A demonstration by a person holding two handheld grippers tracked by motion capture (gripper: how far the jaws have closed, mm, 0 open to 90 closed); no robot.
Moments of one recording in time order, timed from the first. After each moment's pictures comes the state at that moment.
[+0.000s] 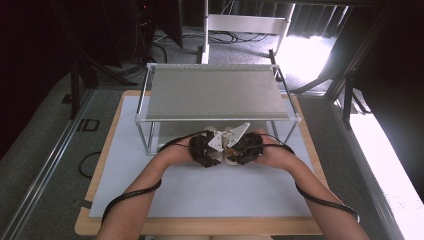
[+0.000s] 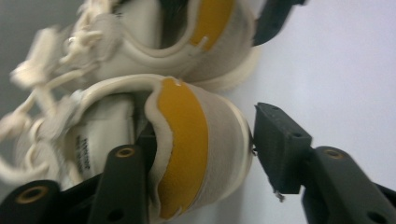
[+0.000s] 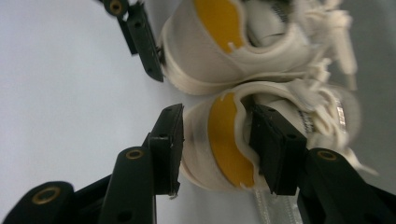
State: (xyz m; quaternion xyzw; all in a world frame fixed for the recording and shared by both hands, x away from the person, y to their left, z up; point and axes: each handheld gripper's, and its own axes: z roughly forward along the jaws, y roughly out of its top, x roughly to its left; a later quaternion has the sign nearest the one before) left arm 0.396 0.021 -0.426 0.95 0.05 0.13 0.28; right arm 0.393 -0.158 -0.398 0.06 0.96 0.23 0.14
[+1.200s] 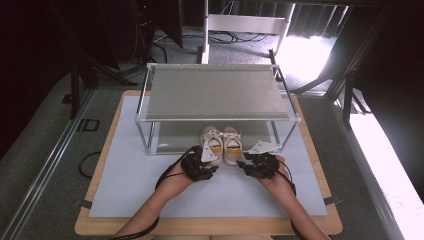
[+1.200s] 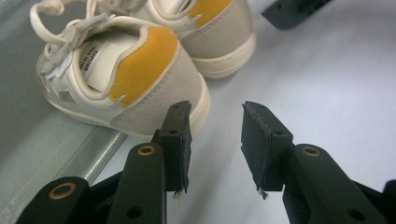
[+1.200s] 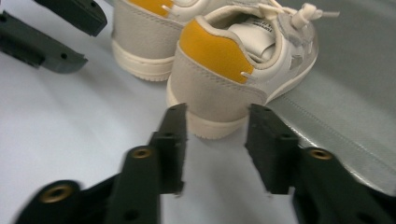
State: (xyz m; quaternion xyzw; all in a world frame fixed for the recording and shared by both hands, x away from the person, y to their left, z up) left arm 0.330 0.034 -0.436 0.88 0.26 0.18 0.34; right arm 0.344 -0.202 -0.441 0.33 0.85 0.37 0.18
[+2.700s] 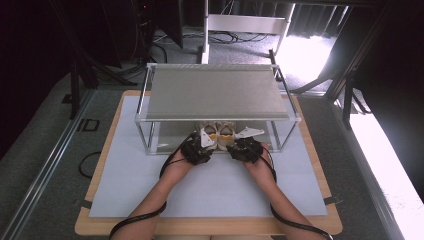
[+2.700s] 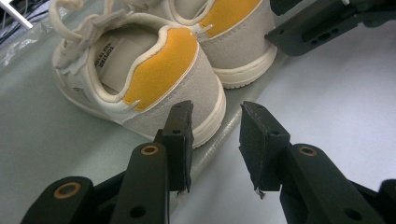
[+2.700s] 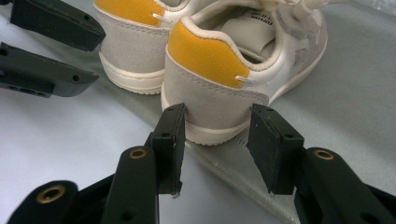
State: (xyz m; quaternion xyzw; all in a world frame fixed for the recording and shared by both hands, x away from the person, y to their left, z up) left arm 0.384 0.038 -0.452 0.87 0.29 0.23 0.33; right arm 0.400 -0.166 -0.457 0.38 0.83 0.36 0.21
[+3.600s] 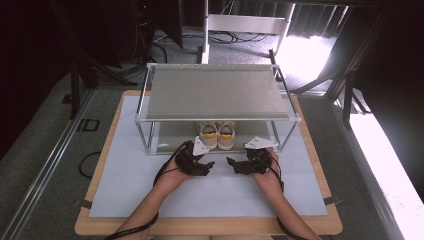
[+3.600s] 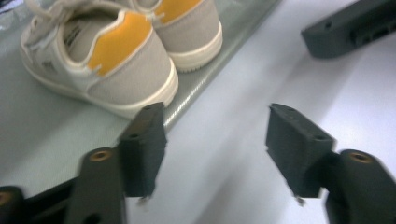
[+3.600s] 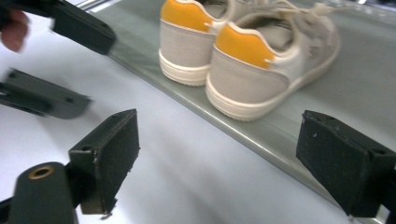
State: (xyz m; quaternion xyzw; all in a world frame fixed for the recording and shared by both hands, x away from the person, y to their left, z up) left arm 0.347 0.057 -0.445 0.86 0.29 0.18 0.37; right arm 0.360 -0.189 -0.451 0.36 0.81 0.43 0.19
